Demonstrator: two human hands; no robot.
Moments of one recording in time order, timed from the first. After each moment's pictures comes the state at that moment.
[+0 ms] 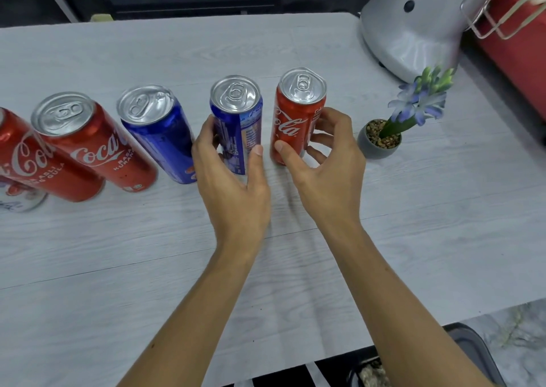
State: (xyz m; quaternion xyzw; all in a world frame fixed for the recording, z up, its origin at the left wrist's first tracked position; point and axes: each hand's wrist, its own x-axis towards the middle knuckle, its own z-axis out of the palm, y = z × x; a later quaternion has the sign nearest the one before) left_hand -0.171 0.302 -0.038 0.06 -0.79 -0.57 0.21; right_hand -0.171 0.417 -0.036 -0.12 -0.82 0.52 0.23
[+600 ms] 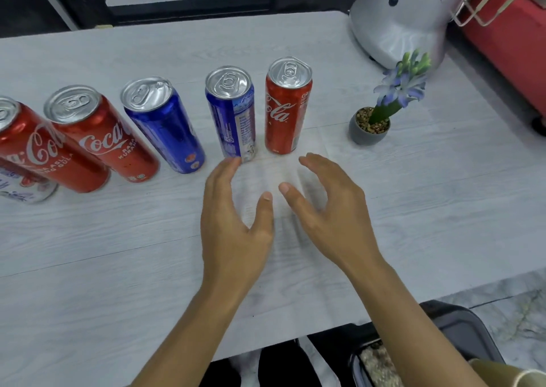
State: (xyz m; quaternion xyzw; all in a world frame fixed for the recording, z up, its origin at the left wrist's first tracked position) left_hand -0.101 0.277 -0.041 0.00 -0.85 -0.53 0.06; right_hand -0.096 0.432 -0.045 -0.08 -0.90 0.42 0.09
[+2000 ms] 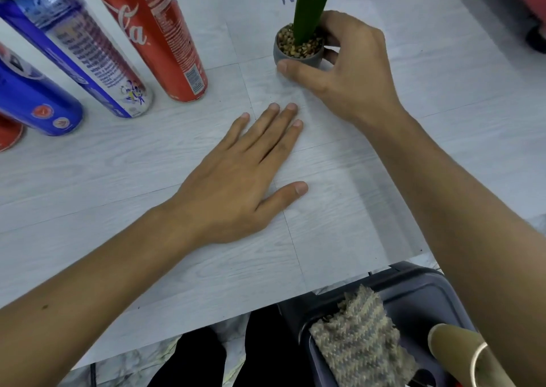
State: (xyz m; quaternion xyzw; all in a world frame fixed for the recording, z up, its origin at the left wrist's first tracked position) left_hand -0.126 0.371 -0.075 -0.46 -0.88 -0.09 -0.07; right_hand -0.172 0.588 -0.050 -0.02 -0.91 0.40 0.15
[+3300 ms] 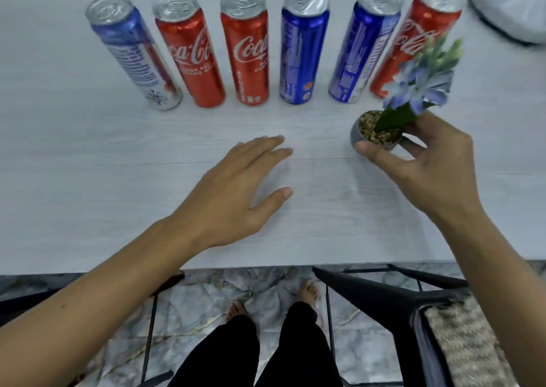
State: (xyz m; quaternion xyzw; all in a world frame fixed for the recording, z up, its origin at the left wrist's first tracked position) left_hand -0.062 0.099 -0.031 -0.26 -0.93 -0.24 -0.07; right_hand -0.075 0.387 -0.037 -0.02 -0.85 0.50 0.13
